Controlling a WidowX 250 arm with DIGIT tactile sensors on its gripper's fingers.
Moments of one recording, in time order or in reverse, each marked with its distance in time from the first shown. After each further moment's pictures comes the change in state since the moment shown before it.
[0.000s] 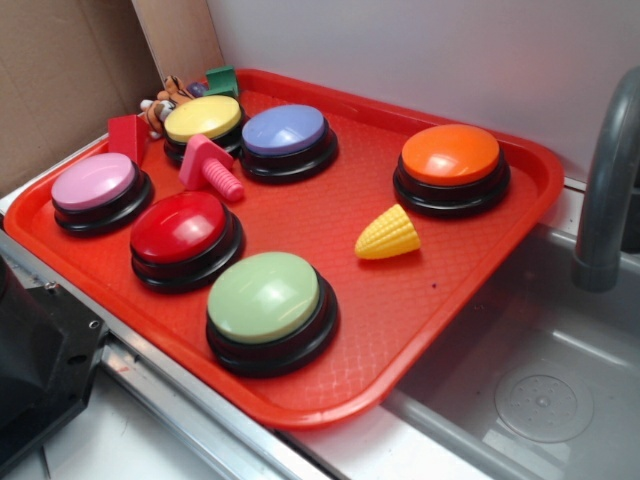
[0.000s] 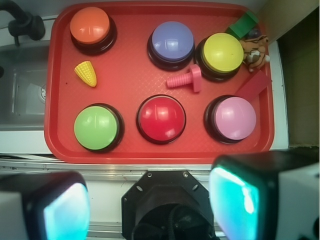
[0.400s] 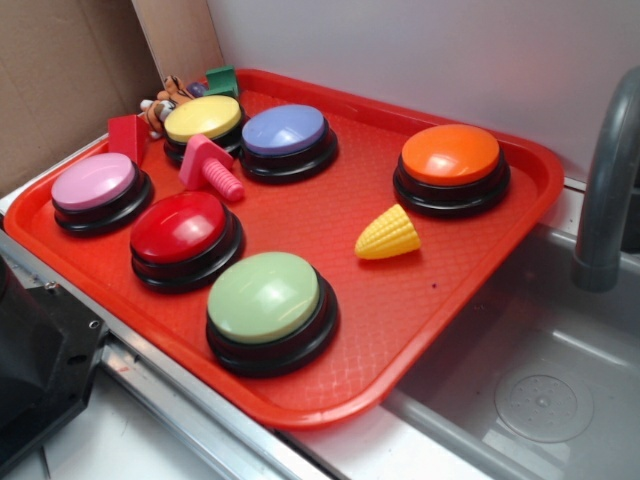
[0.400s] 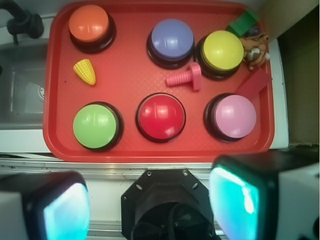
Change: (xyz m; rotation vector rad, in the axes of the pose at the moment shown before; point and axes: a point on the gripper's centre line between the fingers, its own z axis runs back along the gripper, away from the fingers) arm -0.001 0.001 -0.003 0.003 0.010 0.005
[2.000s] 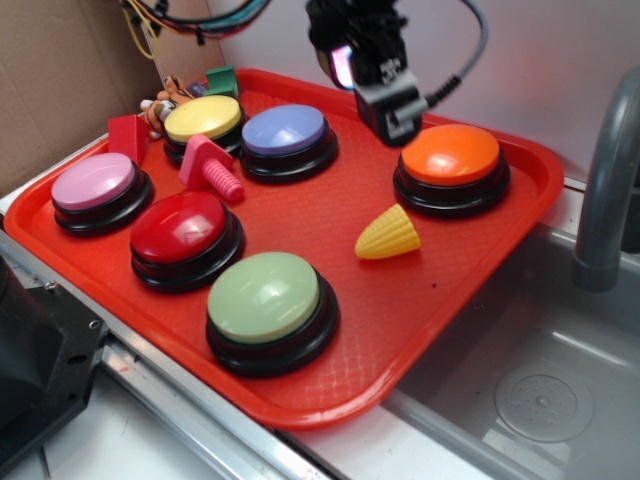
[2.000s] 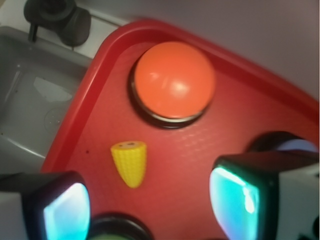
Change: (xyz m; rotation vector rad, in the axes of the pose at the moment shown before) arm 0.132 -0.100 -0.148 -0.029 0.026 -0.439
